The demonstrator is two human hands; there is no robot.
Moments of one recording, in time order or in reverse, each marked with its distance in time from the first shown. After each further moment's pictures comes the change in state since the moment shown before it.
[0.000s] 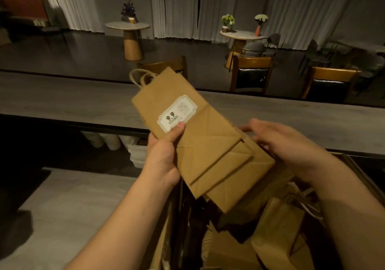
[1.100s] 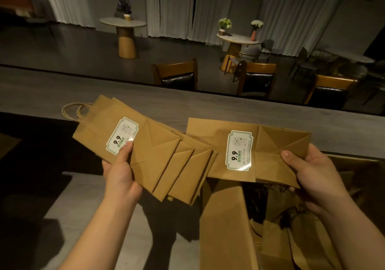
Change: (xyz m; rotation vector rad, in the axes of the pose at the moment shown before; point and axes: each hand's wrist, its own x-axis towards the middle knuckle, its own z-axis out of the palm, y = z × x) left_hand 0.067 0.108 -0.189 -0.240 0.245 0.207; right_hand -0.005 -0.005 0.115 0.465 0.456 0.011
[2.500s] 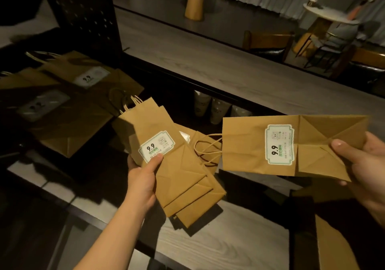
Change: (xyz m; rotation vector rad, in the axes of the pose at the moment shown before) left_hand 0.087 0.100 -0.247 0.275 0.211 -0.104; right_hand -0.031 -0.001 0.200 -0.278 -0.150 0.045
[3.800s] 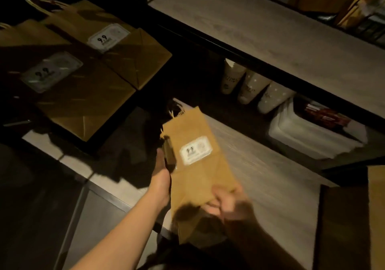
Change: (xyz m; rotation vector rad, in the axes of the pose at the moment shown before) left_hand 0.049 -0.050 -0.046 0.077 0.020 -0.382; right_hand -0.090 0.110 0.232 0.106 -0.425 0.577
